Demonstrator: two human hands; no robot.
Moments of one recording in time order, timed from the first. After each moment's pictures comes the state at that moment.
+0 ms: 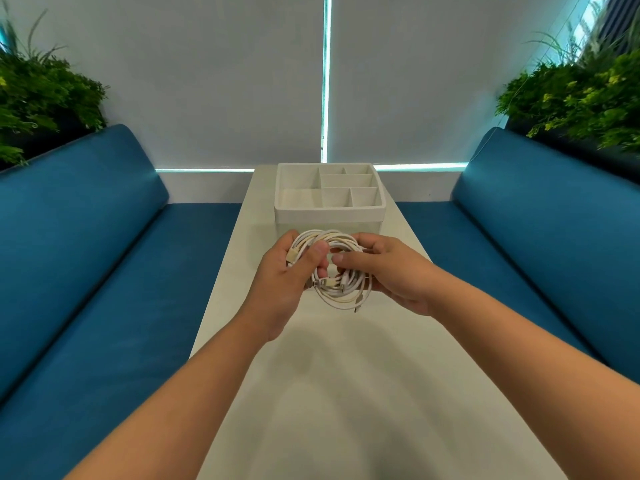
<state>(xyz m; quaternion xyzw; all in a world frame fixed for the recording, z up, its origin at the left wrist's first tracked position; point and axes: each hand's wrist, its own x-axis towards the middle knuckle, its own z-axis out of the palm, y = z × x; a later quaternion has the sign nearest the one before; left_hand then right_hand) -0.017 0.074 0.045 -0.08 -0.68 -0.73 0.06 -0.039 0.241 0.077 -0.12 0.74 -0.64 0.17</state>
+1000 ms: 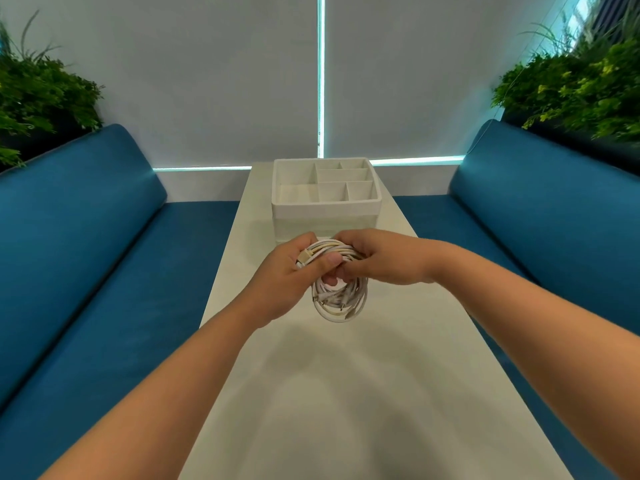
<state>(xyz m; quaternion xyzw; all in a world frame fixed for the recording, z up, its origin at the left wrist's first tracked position) -0.014 0.071 0.053 -0.17 -0.78 -0.60 0.03 -0.047 0.246 0.095 -0.28 0.88 -0.34 0.18</state>
